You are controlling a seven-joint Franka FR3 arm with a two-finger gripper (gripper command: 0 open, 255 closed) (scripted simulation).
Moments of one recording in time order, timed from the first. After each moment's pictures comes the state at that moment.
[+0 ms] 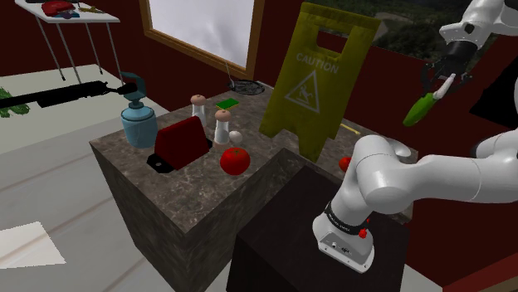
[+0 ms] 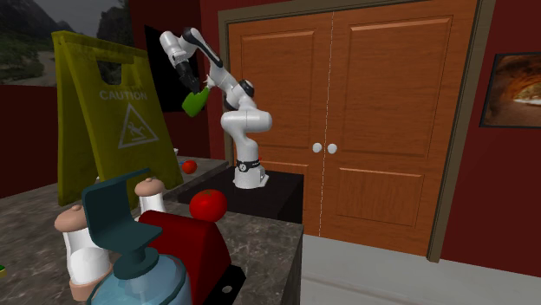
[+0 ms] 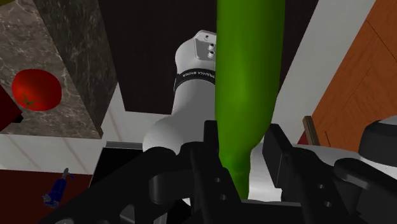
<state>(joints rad) 0.42 -1.33 -0.82 -1.68 -0.52 0.57 -1.92</state>
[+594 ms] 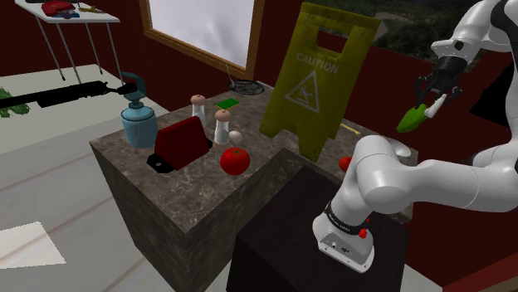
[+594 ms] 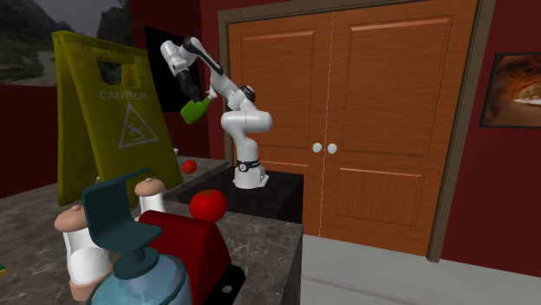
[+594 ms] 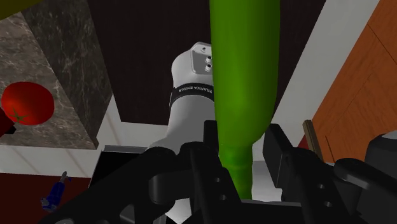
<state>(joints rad) 0.40 -1.43 -0.85 -1.80 -0.59 0.61 -1.93</state>
